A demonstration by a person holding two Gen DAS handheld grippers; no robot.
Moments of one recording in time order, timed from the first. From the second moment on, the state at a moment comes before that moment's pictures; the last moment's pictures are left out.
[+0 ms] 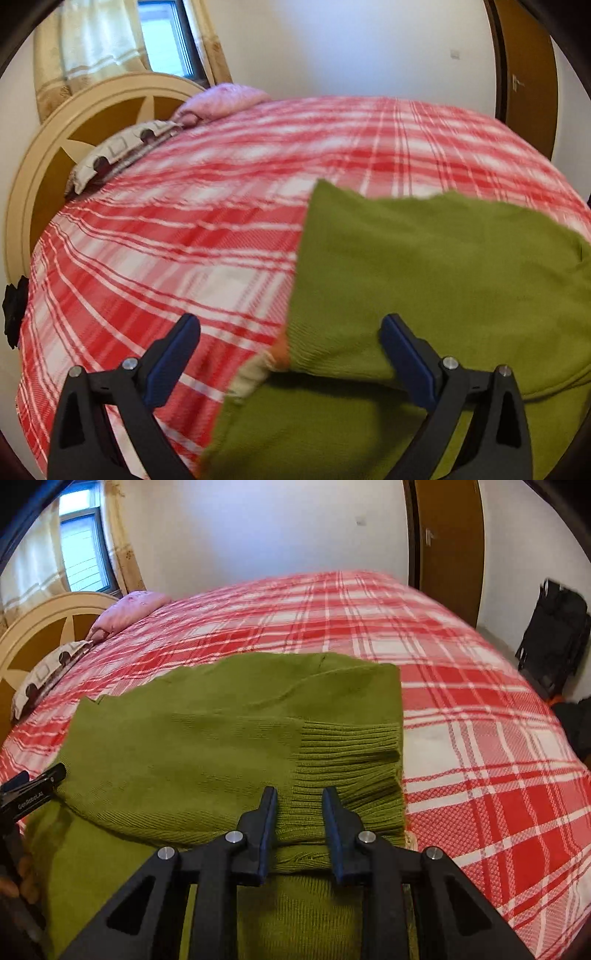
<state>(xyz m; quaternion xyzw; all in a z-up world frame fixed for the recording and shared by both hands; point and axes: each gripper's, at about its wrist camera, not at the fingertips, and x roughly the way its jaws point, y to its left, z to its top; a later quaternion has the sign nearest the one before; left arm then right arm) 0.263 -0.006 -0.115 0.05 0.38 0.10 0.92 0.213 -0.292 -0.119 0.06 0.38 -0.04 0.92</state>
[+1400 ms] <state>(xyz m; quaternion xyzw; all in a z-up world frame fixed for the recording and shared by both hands) 0.071 0.058 -0.096 0.12 0.34 -0.14 0.92 -0.003 -0.293 -0.076 -0.01 0.40 -0.05 0.91</state>
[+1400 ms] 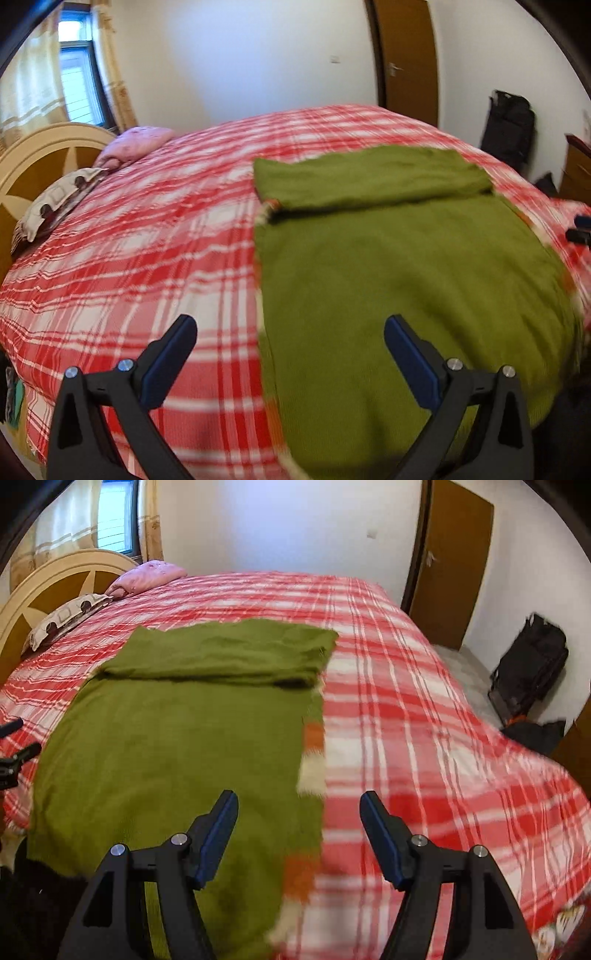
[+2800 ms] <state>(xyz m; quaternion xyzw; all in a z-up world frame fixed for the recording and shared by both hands) 0.014 0.072 -0.173 0.02 0.52 -0.27 0.81 -0.067 -0.252 -0.179 0.14 0.56 0.04 0.81</state>
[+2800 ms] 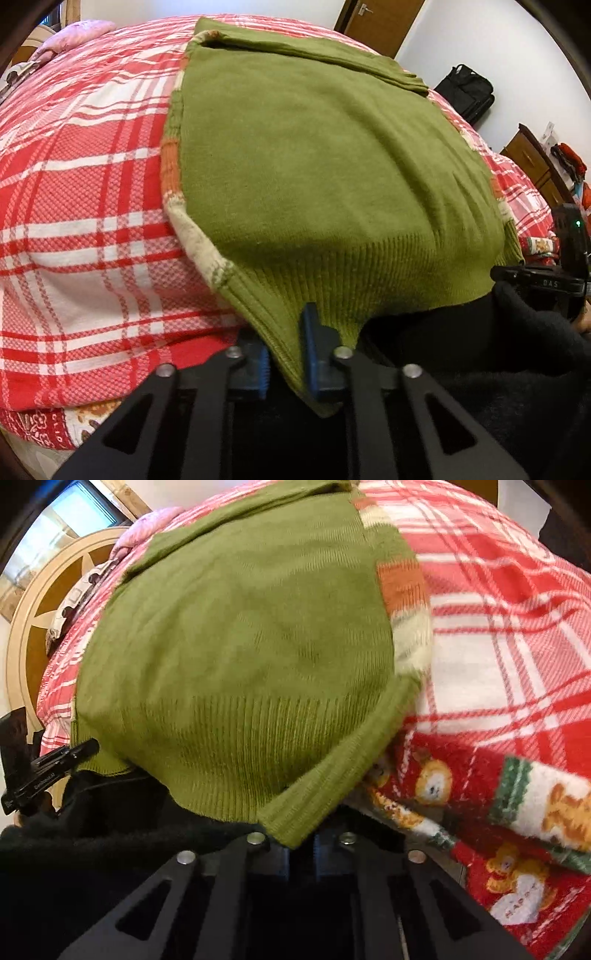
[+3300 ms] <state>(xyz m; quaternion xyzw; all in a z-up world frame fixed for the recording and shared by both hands) 0.052 0.070 -0.083 -0.01 0.42 -0.33 0.84 -0.019 -0.281 -0.079 0.24 0.43 0.12 0.86</state>
